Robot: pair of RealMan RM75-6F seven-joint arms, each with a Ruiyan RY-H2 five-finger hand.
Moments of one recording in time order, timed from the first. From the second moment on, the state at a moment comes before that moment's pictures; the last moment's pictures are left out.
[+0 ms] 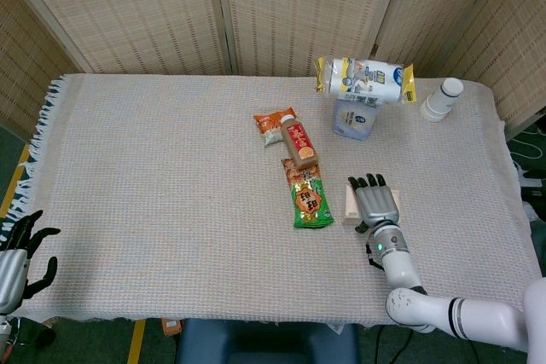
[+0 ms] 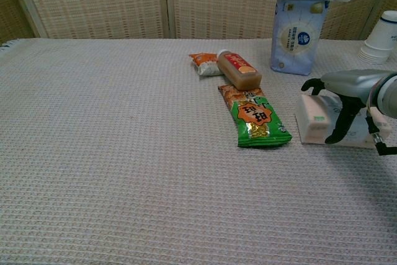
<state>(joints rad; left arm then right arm) -0.06 -1.03 -0.04 -1.76 1.45 1.47 0.02 0.77 -1.49 0.16 -1.64 -0.48 1.09 -0.83</state>
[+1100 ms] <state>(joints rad) -0.06 -1.03 -0.04 -1.77 1.46 1.48 0.01 0.66 -1.46 0.18 -1.62 -0.95 1.10 -0.11</state>
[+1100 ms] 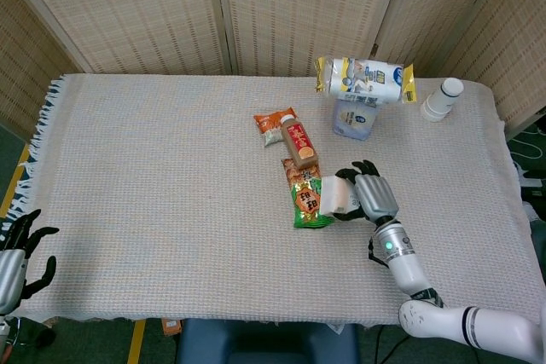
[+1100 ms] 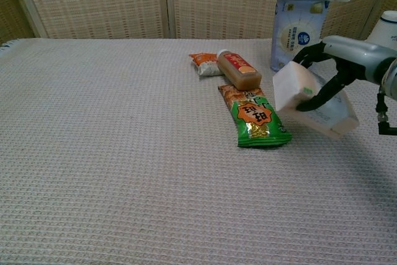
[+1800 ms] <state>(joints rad) -0.07 -1.04 -0.04 -1.75 1.43 1.46 0.03 0.49 -1.64 0.04 -0.74 -1.62 1.26 1.53</state>
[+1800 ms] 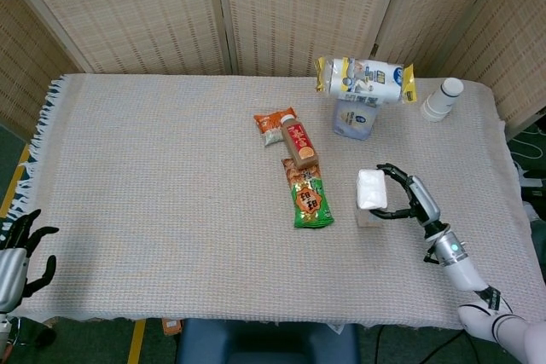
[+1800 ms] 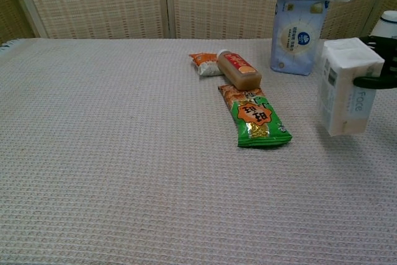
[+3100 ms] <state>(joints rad) -0.07 -1.05 -0.05 -1.74 1.39 1.44 0.05 0.53 -1.89 0.01 -0.38 -1.60 1.25 1.55</state>
